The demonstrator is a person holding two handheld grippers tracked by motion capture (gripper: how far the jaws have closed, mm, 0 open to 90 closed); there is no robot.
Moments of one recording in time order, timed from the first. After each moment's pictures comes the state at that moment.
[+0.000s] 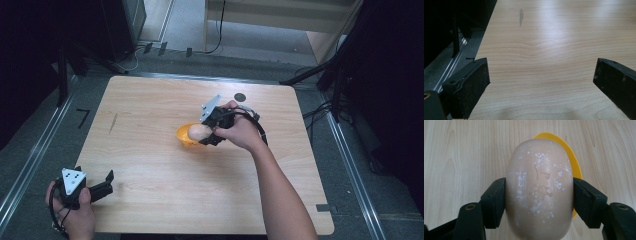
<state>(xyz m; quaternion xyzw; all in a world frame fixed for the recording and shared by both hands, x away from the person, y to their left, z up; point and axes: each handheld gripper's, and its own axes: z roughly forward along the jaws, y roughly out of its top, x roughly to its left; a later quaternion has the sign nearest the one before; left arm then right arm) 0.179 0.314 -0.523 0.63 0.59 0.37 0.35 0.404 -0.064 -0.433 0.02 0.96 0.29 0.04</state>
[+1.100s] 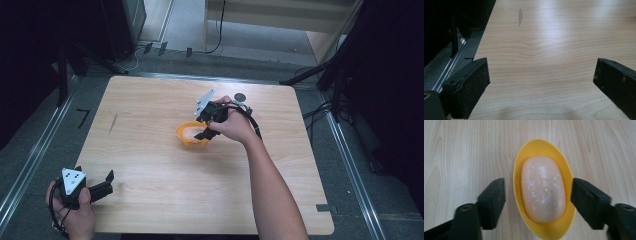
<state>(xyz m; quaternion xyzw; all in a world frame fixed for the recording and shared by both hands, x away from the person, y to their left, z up) 0.179 0.314 -0.523 0.63 0.59 0.37 0.36 0.426 -0.051 -0.442 0.02 0.95 0.30 0.03</state>
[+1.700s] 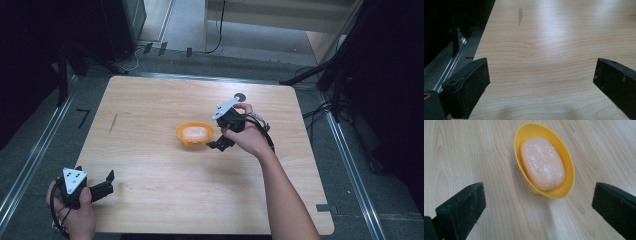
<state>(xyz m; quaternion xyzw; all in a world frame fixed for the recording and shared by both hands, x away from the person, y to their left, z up) 0.181 0.313 -0.523 0.63 0.59 0.37 0.35 0.394 -0.103 -0.445 0.14 0.93 0.34 0.06</state>
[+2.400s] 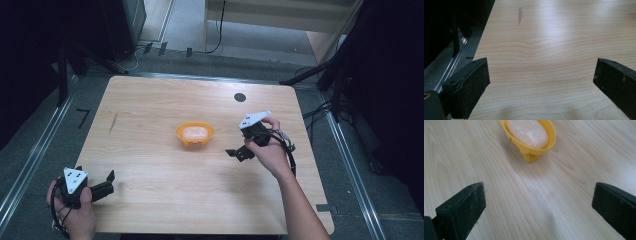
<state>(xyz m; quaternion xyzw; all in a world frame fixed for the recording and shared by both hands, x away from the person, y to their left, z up) 0.181 0.312 -0.523 0.63 0.58 0.37 0.35 0.355 -0.168 -0.456 0.25 0.89 0.36 0.08</state>
